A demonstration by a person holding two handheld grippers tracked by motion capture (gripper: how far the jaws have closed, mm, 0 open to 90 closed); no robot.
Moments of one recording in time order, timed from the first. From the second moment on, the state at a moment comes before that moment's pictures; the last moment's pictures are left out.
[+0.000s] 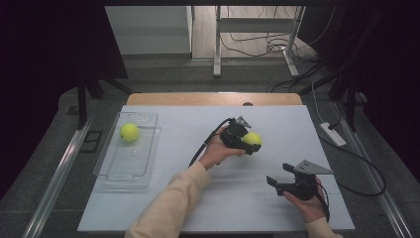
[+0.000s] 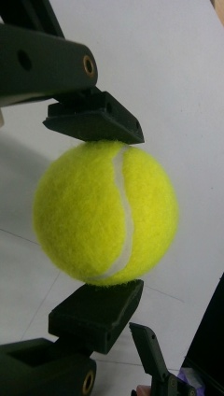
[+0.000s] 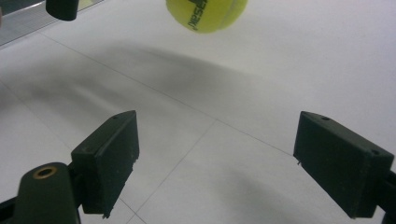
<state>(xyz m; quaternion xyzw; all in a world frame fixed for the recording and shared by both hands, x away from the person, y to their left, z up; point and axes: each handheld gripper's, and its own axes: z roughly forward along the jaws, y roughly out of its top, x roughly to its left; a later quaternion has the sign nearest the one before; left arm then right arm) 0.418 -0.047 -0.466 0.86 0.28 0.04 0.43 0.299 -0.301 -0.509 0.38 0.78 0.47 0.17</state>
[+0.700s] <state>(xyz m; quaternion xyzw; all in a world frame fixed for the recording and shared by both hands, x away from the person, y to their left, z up) 0.408 -0.022 -0.454 0.84 0.29 0.06 0.45 0.300 -0.301 -0.510 0.38 0.78 0.47 0.18</state>
